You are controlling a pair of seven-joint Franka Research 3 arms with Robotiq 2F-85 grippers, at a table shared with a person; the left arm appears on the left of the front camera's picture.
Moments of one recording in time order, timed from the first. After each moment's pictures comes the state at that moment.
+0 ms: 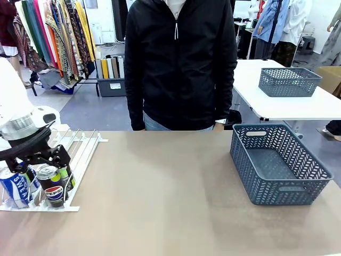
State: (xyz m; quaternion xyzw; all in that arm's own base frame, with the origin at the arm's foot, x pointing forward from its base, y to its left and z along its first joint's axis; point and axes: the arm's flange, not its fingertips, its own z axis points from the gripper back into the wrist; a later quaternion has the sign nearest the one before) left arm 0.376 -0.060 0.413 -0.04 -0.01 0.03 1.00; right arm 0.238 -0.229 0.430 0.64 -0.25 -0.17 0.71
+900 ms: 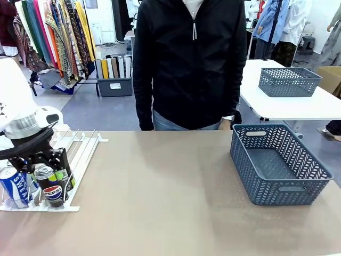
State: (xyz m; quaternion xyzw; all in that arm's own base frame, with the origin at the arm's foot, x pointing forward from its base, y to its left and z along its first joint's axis) left arm 0.382 -0.063 0.412 -0.02 -0.01 0.01 1.00; right arm 0.238 -0.229 0.430 0.64 -0.25 -0.17 0.71
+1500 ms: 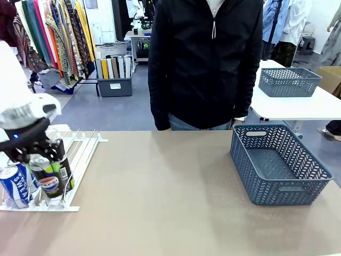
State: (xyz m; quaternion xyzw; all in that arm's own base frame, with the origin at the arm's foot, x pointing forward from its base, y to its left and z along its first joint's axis) left arm 0.359 -0.075 0.463 0.00 -0.05 0.00 1.00; right arm 0.238 -0.228 0.430 0.64 -0.24 -0.17 0.71
